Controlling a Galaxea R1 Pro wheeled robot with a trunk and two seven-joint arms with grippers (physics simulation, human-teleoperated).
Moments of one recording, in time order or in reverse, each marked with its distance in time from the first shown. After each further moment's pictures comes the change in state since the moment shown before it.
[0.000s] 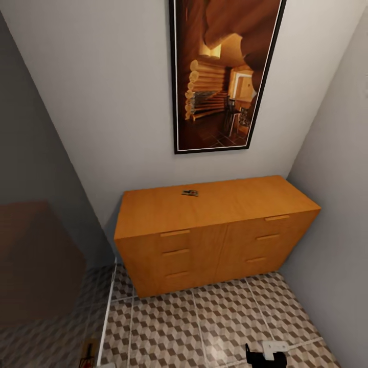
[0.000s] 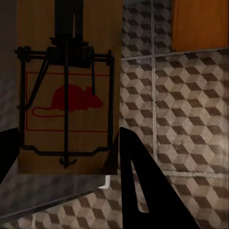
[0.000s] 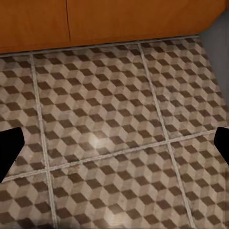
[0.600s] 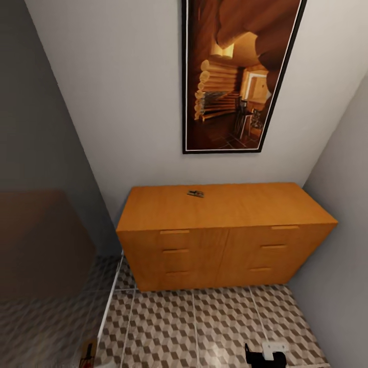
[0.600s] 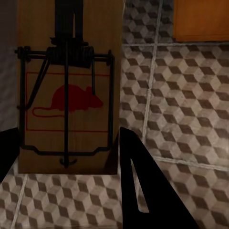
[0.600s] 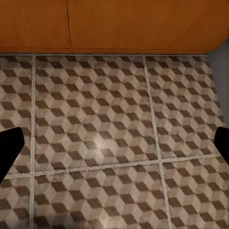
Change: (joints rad) left arm 0.000 0.000 0.000 0.000 0.000 0.000 0.000; right arm 0.000 0.003 -0.001 0.000 0.000 0.001 0.000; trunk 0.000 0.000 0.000
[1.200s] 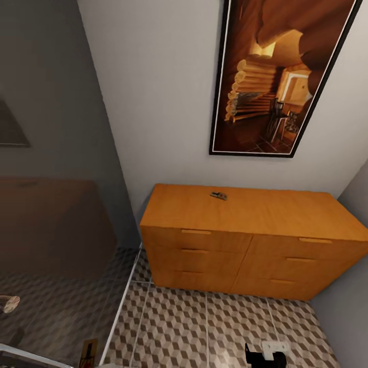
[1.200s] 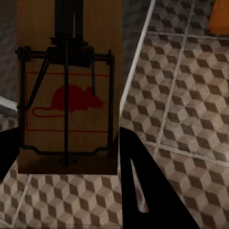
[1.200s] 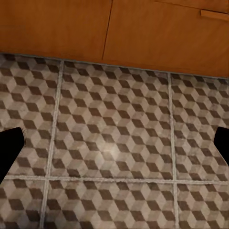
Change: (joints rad) left arm 0.000 0.000 0.000 0.000 0.000 0.000 0.000; right arm 0.000 0.000 0.000 0.000 0.000 0.000 0.000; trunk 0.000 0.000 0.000
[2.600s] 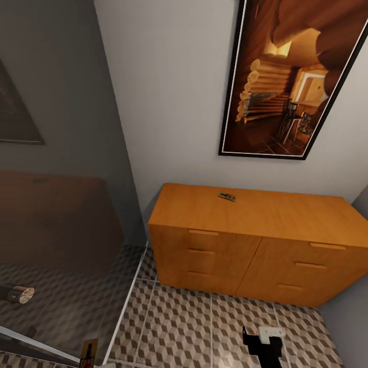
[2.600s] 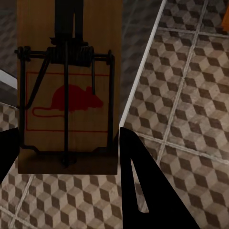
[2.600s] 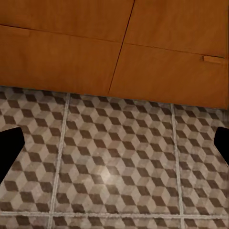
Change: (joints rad) left arm 0.000 0.000 0.000 0.000 0.000 0.000 0.000; right arm 0.000 -0.006 -0.002 -0.127 0.002 0.023 -0.059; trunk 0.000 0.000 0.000
